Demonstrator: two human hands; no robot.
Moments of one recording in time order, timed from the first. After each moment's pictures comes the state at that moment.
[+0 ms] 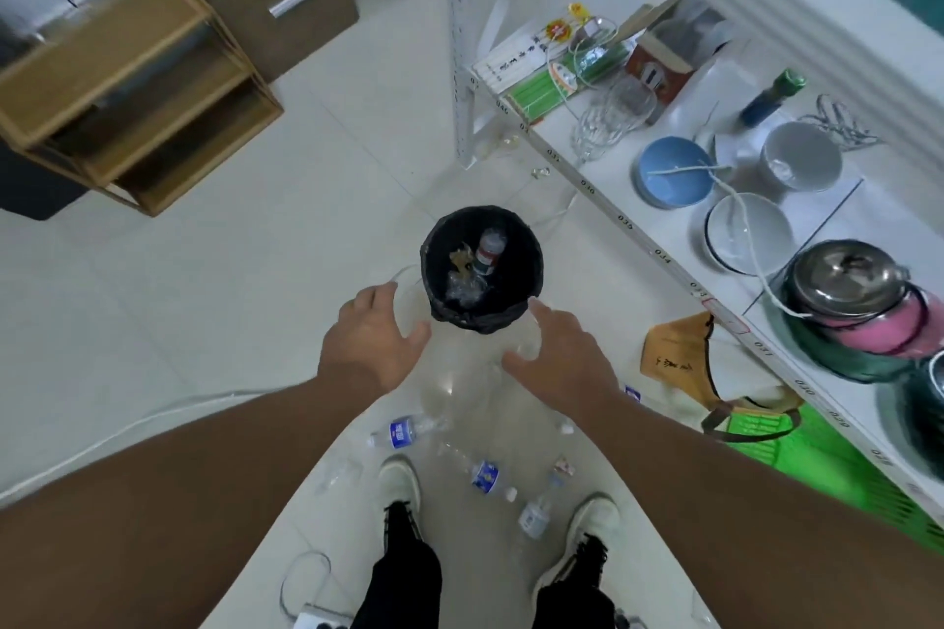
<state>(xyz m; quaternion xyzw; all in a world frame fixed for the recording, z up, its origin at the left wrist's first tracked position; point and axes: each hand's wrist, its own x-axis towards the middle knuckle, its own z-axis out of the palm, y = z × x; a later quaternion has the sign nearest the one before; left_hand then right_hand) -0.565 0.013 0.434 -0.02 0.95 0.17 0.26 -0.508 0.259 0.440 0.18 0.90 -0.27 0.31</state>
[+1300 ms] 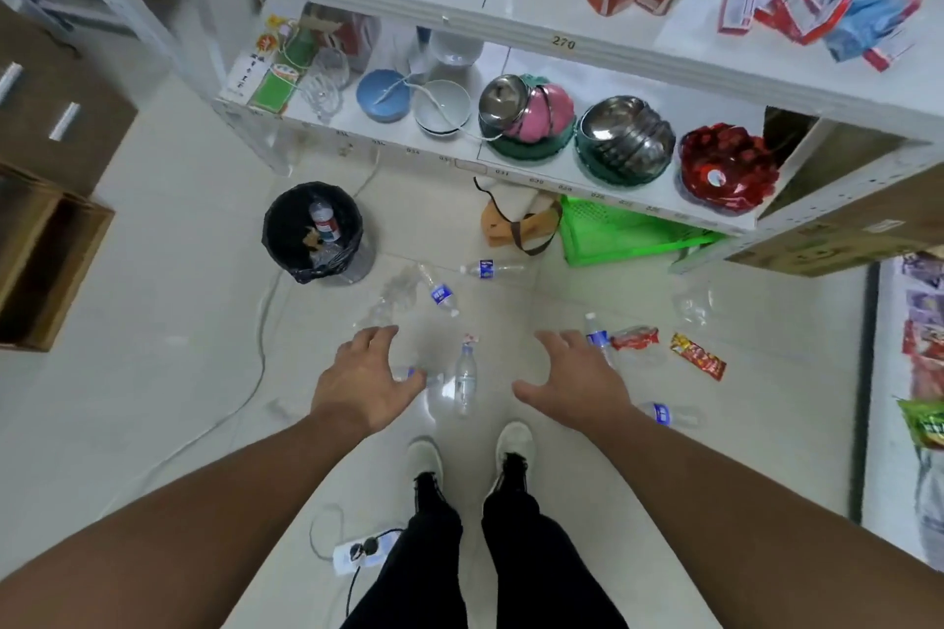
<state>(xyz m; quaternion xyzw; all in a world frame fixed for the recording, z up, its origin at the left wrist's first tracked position) -0.245 0.141 0.616 0.24 0.91 0.06 0.34 -0.067 0.357 0.626 0.39 0.83 -0.29 0.27</state>
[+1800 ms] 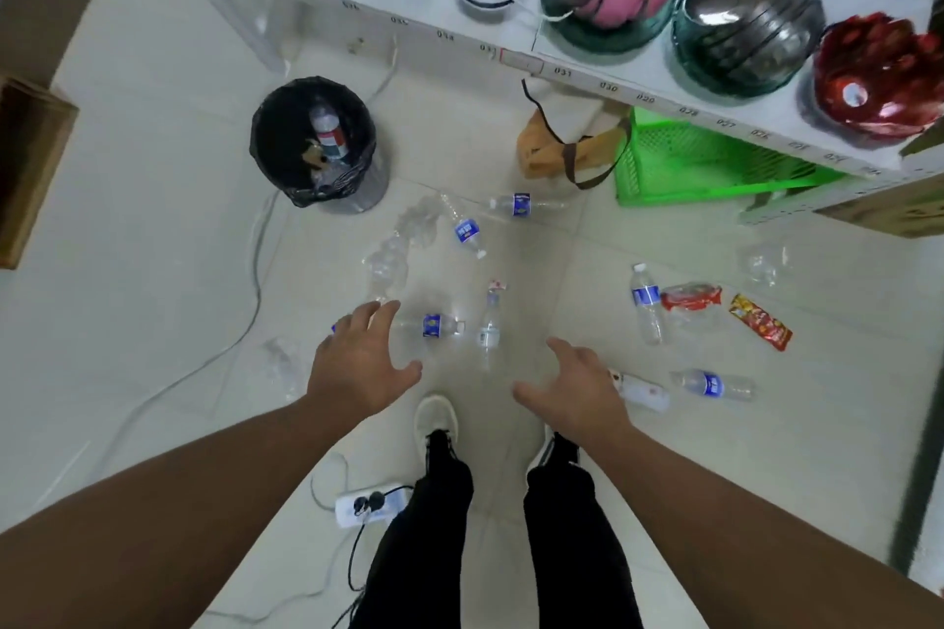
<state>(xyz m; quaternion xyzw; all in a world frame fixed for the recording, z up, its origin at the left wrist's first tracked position) -0.266 0.078 0.434 0.26 0.90 0.00 0.34 -0.076 0.282 0.449 0.46 0.74 -0.37 0.32</state>
